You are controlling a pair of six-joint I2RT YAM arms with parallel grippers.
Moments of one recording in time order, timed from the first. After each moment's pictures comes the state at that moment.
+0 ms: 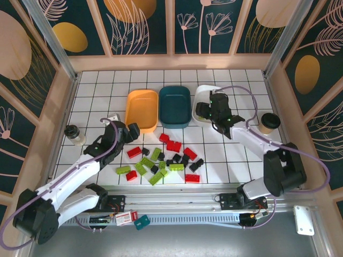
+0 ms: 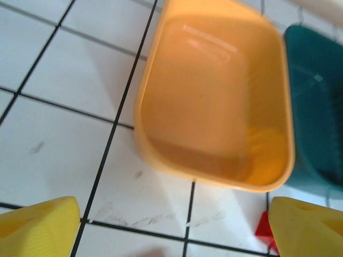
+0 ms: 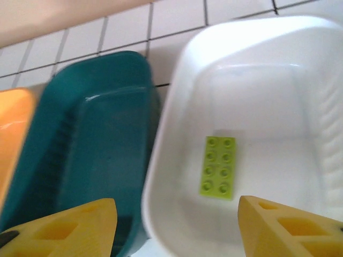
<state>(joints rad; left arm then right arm) -0.51 1.02 0.57 -0.26 -0.30 -0.72 0.45 1.41 0.88 -0.07 0.12 0.45</state>
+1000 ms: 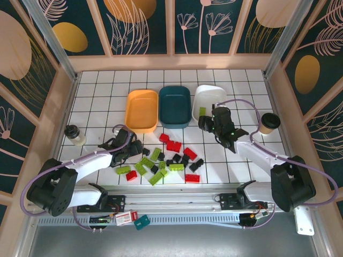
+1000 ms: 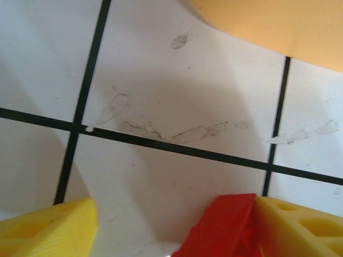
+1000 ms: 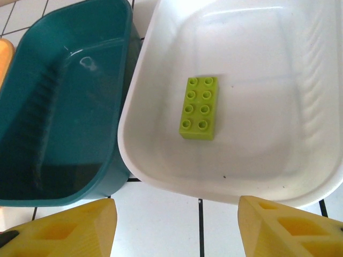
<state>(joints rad) -0.50 1.30 0.47 -0.22 -0.14 -0.76 0.48 1.28 0.68 -0.07 0.13 0.47</state>
